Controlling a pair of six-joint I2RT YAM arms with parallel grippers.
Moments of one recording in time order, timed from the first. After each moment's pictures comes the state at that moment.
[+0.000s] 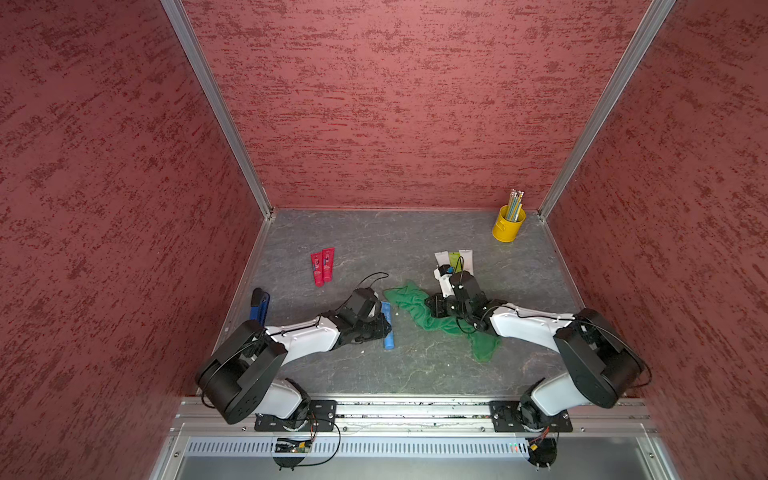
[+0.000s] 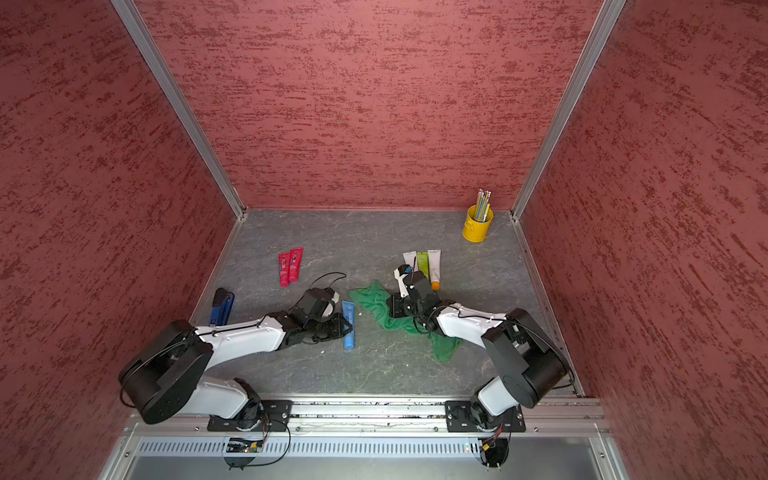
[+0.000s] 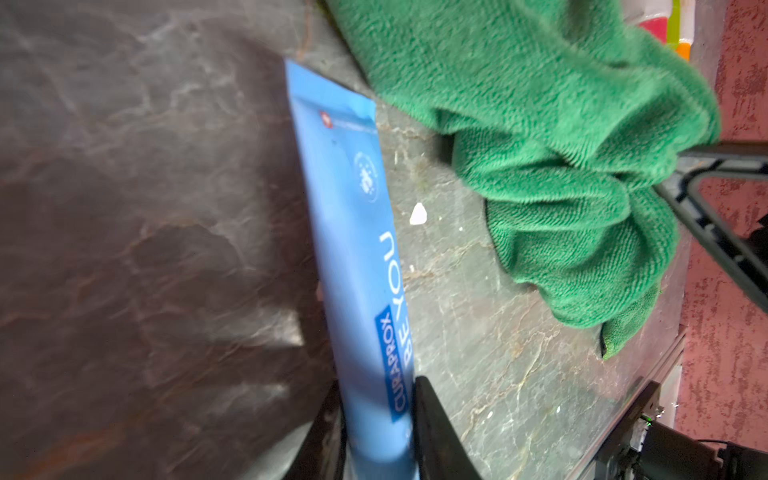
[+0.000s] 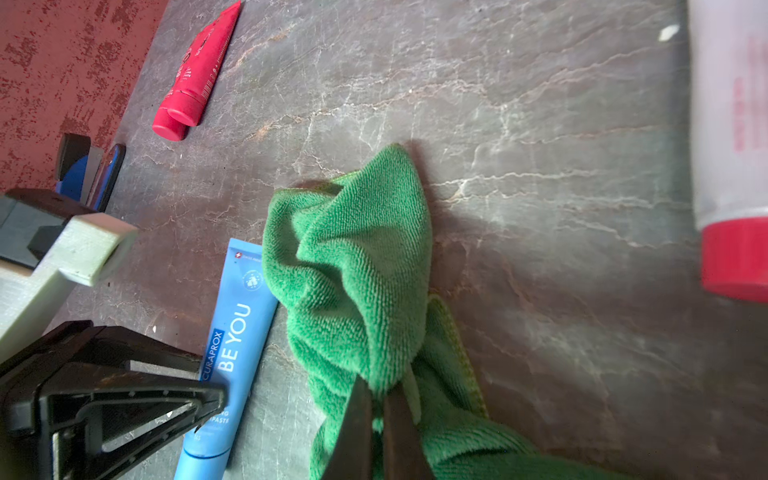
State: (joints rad) left arm -0.66 1.44 0.55 -0.05 0.24 -0.80; right arm 0.59 1.53 0.66 0.14 -0.23 0.50
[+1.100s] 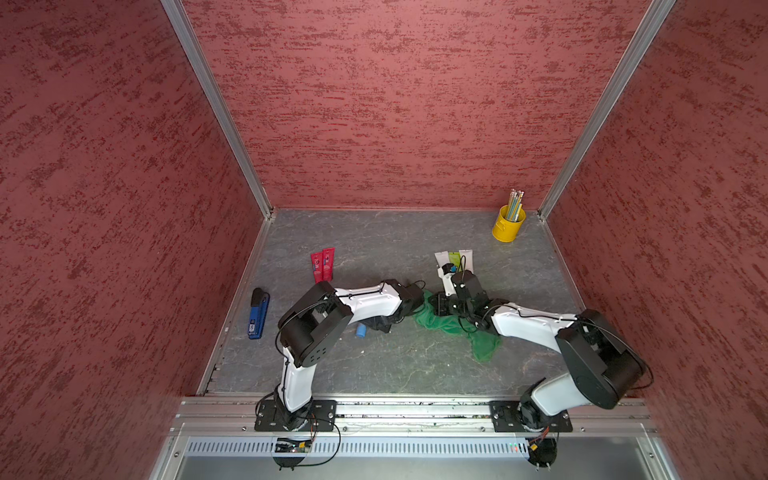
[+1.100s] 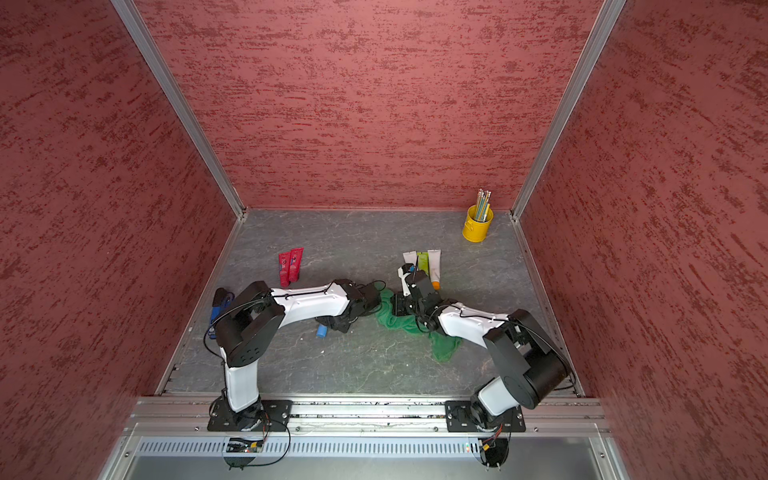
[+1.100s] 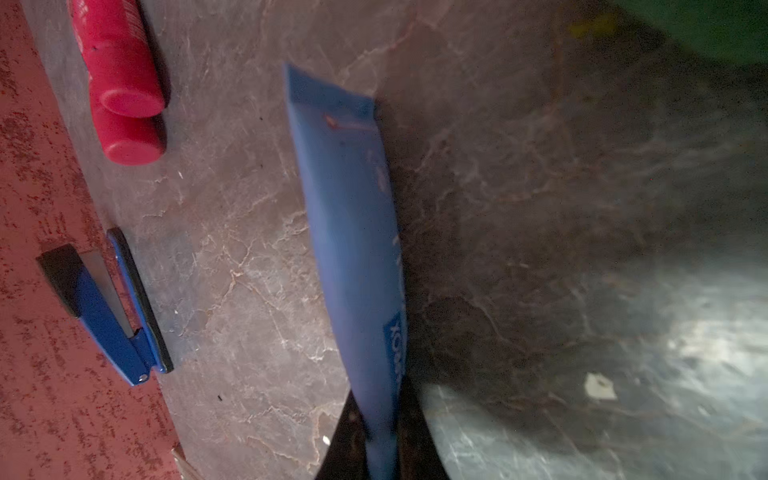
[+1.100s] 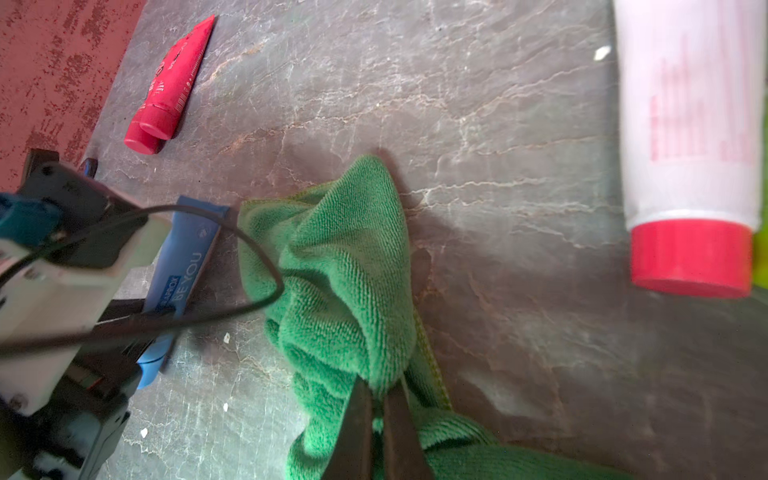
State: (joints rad) left arm -0.87 1.93 1.23 -1.07 -0.56 -0.60; right arm 0.57 1.52 0.66 0.12 -0.17 0.49
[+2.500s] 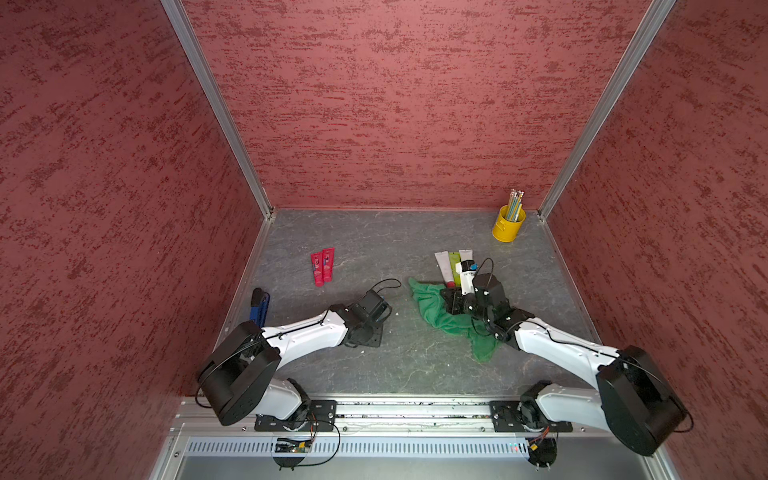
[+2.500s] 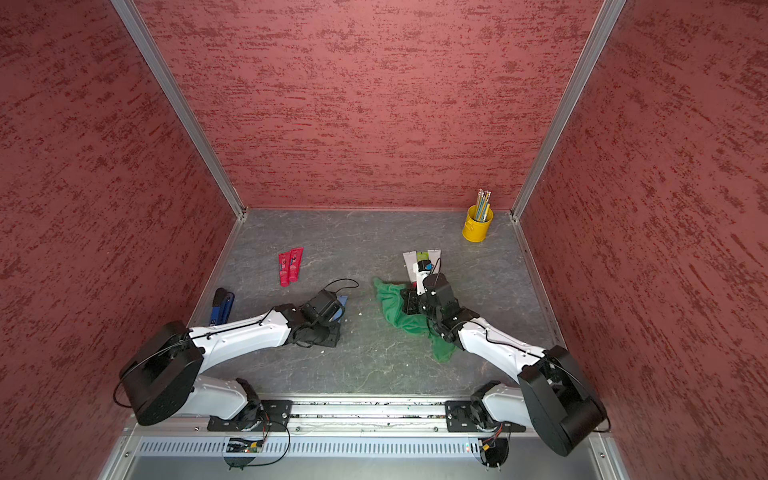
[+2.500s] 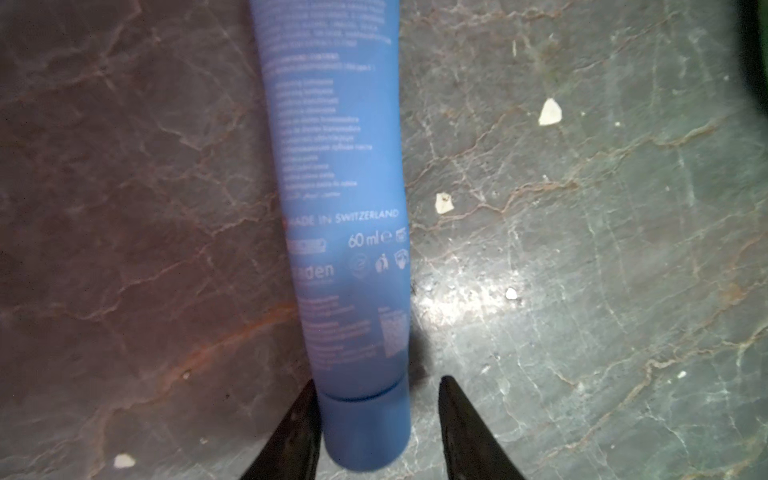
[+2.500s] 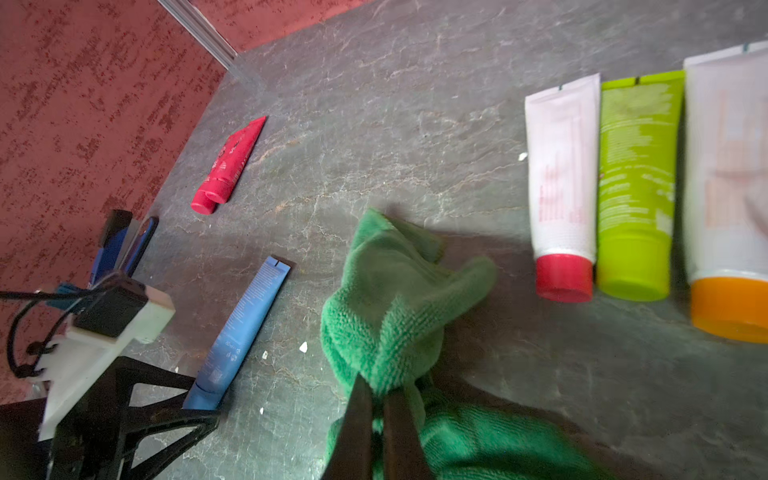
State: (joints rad) left arm -0.76 1.43 0.69 -0.51 -0.05 -0.57; right arm 0.52 1.23 0.54 0.16 -0.14 0.50
